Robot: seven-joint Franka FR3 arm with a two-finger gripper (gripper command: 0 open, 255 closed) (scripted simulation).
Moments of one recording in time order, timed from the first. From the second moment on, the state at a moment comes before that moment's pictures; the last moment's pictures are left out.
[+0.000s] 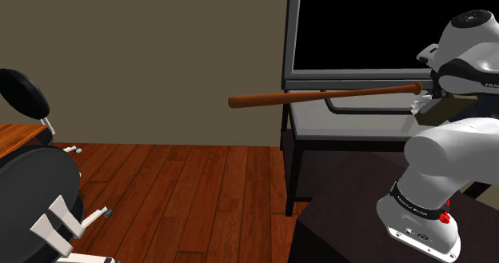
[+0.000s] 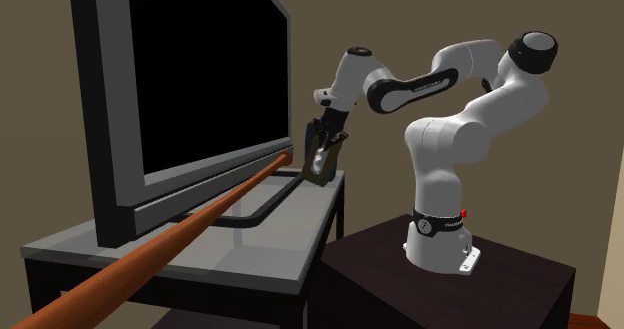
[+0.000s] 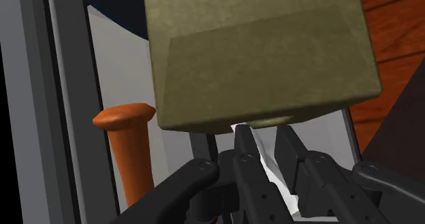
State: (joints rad) arm -0.50 -1.15 -0.73 -2.89 -1.24 2.05 -0.85
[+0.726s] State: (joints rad) arm -0.55 -1.03 -0.83 -2.95 -1.40 2.32 -0.75
